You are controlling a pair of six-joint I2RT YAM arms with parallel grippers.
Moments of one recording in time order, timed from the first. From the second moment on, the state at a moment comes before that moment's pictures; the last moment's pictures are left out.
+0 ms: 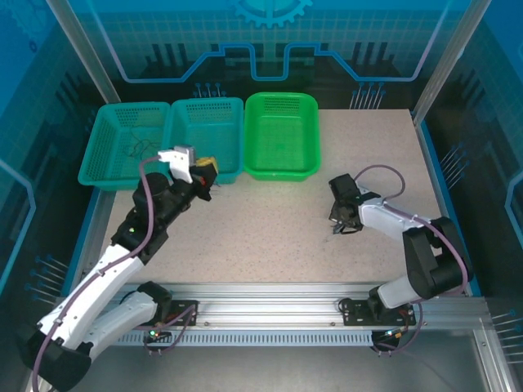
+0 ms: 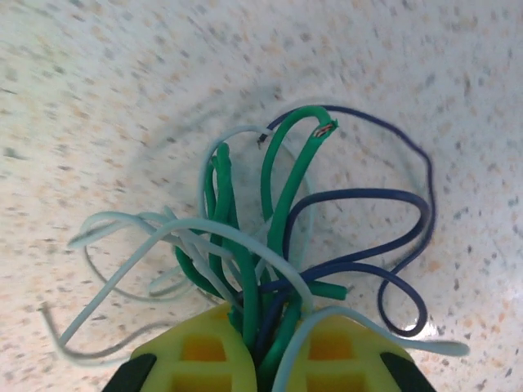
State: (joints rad) left arm -0.44 0.84 0.73 -0.01 0.06 -0.30; right arm 0.32 1.46 0.75 -0.50 0.26 0.73
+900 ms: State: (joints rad) left arm -0.28 1.13 1.35 -0.08 0.05 -0.16; right arm 0.38 1.10 0.77 -0.47 -0.05 0.51
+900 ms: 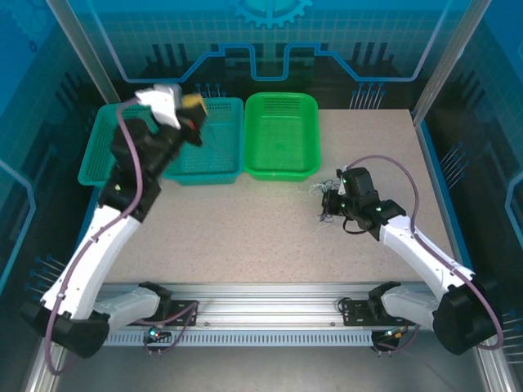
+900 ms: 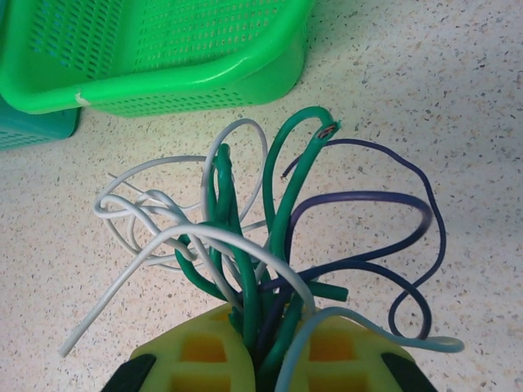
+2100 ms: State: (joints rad) left arm -0.05 1.26 1.29 0.02 0.40 -0.60; right arm 0.39 0.99 0.80 -0.48 -0.22 0.45
